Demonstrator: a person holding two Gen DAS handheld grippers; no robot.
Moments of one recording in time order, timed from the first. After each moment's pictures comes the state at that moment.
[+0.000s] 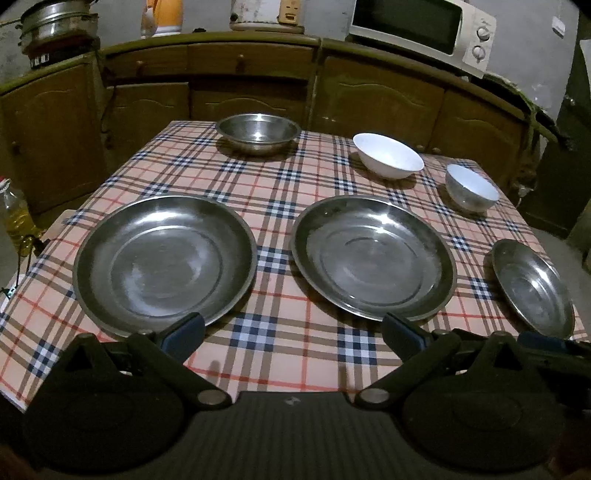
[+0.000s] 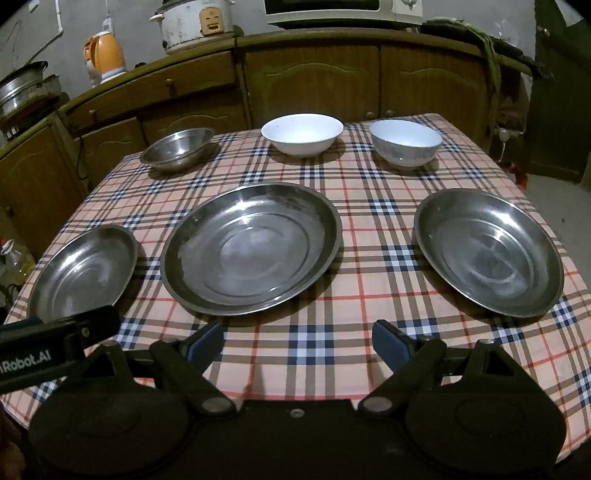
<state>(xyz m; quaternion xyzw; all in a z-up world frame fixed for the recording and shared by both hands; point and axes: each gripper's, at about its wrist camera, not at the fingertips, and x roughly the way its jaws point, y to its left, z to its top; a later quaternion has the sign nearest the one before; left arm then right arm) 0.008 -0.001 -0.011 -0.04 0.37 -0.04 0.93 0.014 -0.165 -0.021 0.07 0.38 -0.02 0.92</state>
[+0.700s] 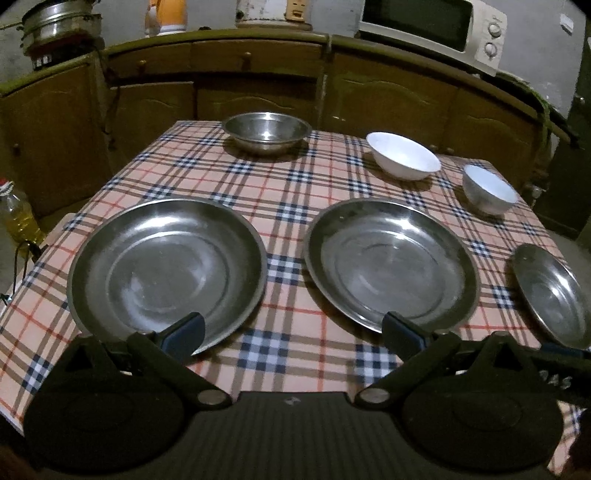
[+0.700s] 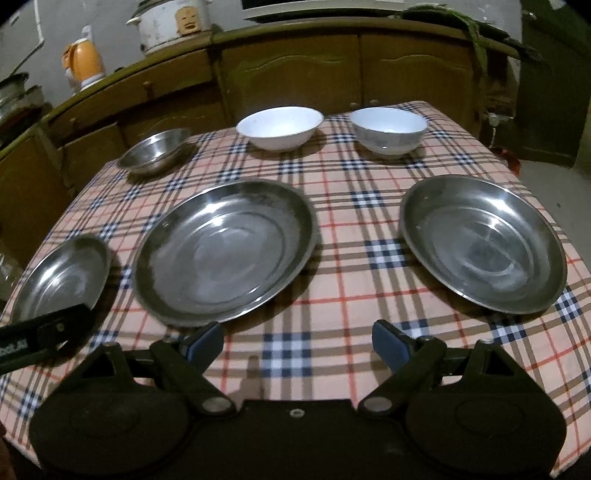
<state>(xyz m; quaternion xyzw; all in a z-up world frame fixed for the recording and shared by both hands) 0.032 0.001 -0.023 -0.03 0.37 -0.02 0.93 0.033 -0.188 -0.038 0.10 0.38 -0.04 0.92</state>
